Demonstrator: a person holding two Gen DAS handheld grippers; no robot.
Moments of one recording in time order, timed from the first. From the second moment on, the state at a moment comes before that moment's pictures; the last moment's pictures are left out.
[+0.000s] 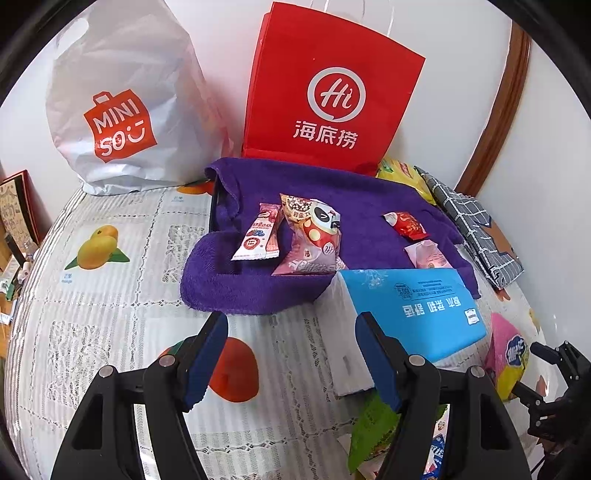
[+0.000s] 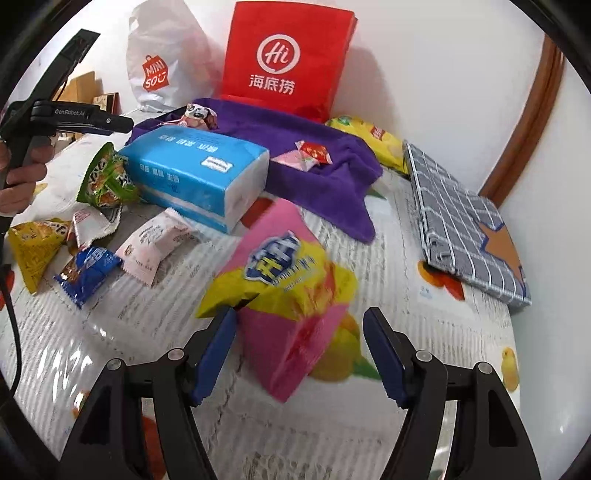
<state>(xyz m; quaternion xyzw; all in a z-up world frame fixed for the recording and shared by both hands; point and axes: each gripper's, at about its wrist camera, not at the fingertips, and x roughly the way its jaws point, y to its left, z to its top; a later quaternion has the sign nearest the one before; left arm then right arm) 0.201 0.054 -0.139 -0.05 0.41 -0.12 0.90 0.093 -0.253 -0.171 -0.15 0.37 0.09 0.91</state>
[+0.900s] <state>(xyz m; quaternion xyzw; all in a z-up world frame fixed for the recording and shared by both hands) 0.196 0.043 -0.139 -0.03 0.40 -0.14 0.90 0.154 -0.241 -0.178 -0.09 0.38 0.03 0.92</state>
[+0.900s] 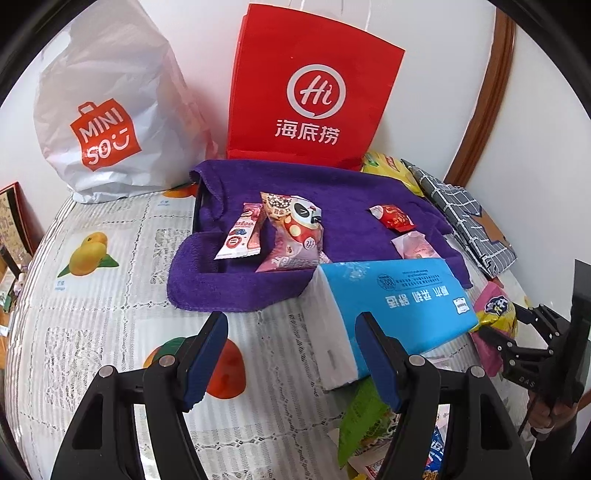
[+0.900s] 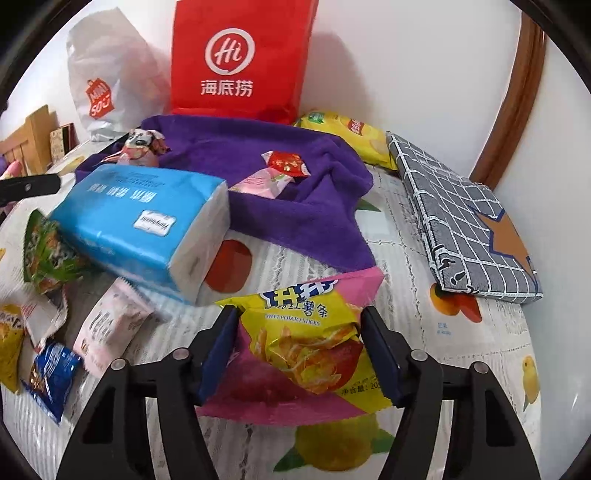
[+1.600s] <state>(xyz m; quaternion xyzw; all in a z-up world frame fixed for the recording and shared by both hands) 0.130 0.050 -0.136 -0.06 0.44 -0.19 0.87 0.106 -0.249 -0.173 -0.04 0.37 0.03 0.93</state>
